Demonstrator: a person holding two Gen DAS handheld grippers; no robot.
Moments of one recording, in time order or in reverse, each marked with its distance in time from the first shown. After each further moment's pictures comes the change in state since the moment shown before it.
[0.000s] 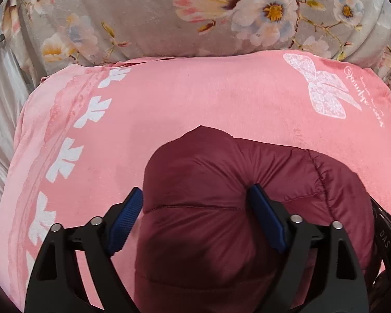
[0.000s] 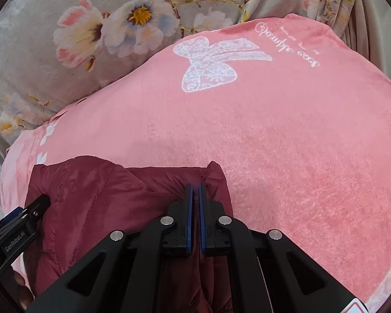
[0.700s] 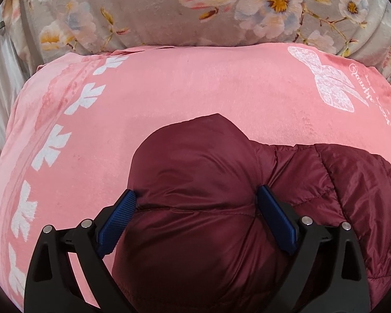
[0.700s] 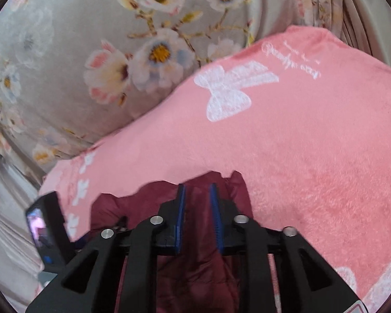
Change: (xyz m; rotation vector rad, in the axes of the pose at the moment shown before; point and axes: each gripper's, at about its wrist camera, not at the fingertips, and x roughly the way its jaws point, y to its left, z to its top) left arm 0.032 0.001 -0.016 -0.031 0.008 -0.013; right arm -0.073 -0.001 0.004 0.094 -0.119 0.190
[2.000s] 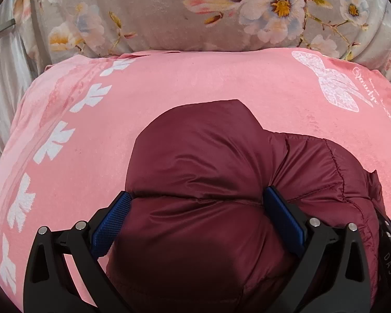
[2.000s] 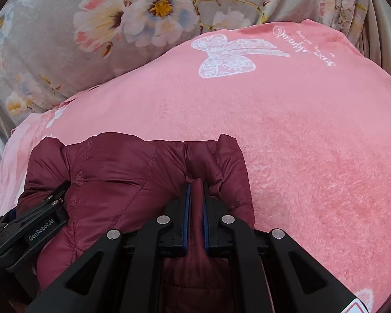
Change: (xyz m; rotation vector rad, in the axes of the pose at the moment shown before) left arm 0.005 -0.007 -0.019 -0.025 -0.071 0.052; right arm 0.086 -0.013 -0.049 -0.181 0.080 -0.138
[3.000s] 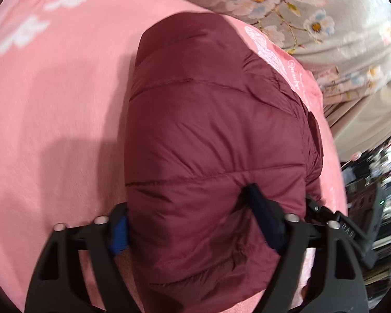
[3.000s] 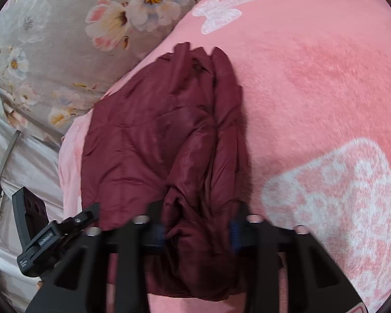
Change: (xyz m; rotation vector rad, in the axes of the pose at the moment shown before) left arm -0.055 0.082 -0.068 -0.162 0.293 -0.584; right arm -0.076 -0.035 -0.066 0.223 0.194 0.312
